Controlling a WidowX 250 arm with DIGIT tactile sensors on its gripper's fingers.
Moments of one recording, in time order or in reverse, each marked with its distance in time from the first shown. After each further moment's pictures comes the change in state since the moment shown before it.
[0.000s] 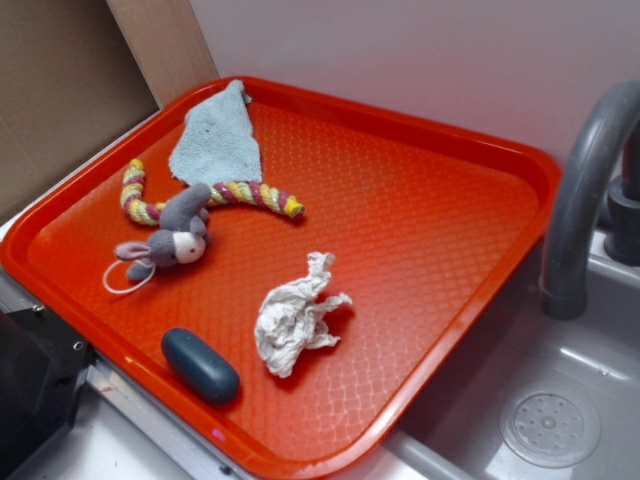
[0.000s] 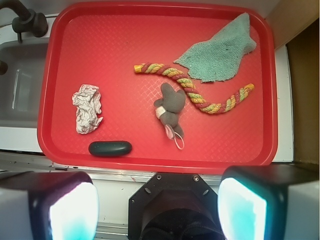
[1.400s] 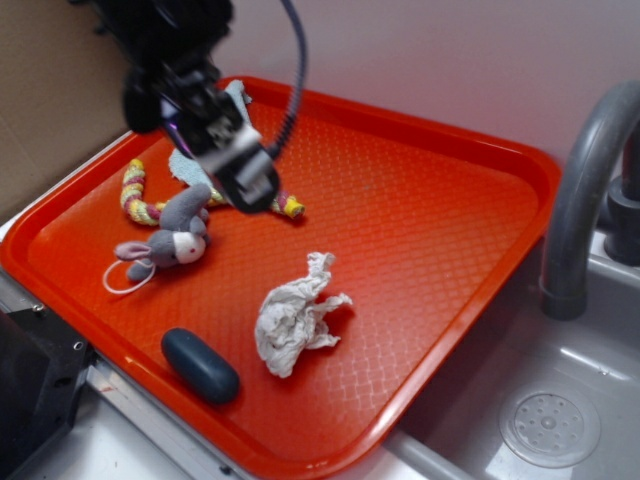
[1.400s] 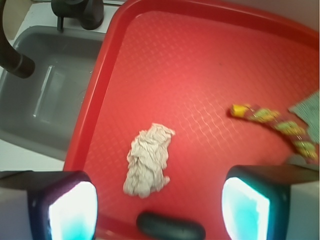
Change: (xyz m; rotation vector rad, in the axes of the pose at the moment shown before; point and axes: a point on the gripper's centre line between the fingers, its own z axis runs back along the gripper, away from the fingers) arm 0.062 -0.109 -0.116 -0.079 -0.020 -0.242
